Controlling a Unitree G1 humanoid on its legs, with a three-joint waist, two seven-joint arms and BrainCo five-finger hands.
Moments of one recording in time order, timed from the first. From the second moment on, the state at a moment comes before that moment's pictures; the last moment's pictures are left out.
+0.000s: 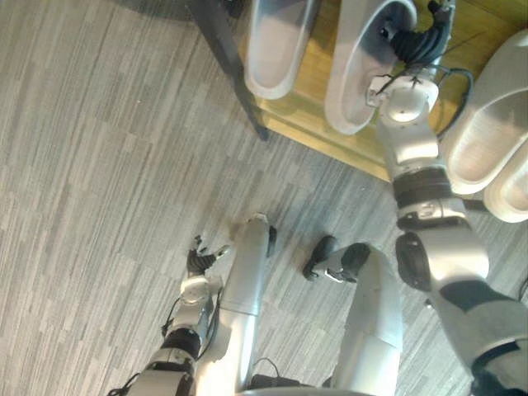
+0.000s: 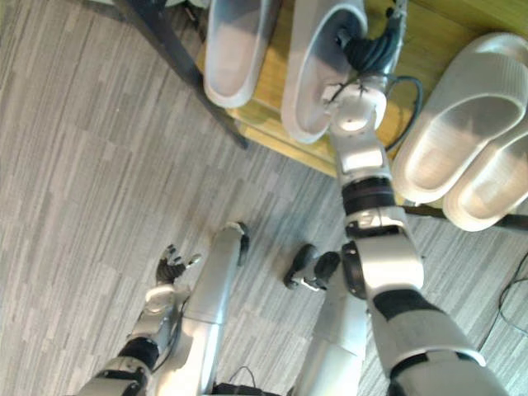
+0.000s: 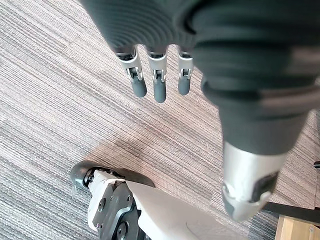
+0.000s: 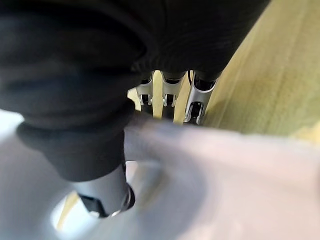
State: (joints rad) left arm -0.28 0.06 0.02 0.84 -0.18 -0.18 0.28; right arm -1.20 -0.31 -0.04 0.71 -0.07 -0.02 -0.57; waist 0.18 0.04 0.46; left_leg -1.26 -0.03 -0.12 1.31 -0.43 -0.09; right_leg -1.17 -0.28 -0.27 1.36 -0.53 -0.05
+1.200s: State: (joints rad) left arm -0.25 0.06 0.13 0.84 -0.16 -0.14 0.28; right arm -0.70 -0.04 -0.03 0.25 -0.11 -0.07 -0.51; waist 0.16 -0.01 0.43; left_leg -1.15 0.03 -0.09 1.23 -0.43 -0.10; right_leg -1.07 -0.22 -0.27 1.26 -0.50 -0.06
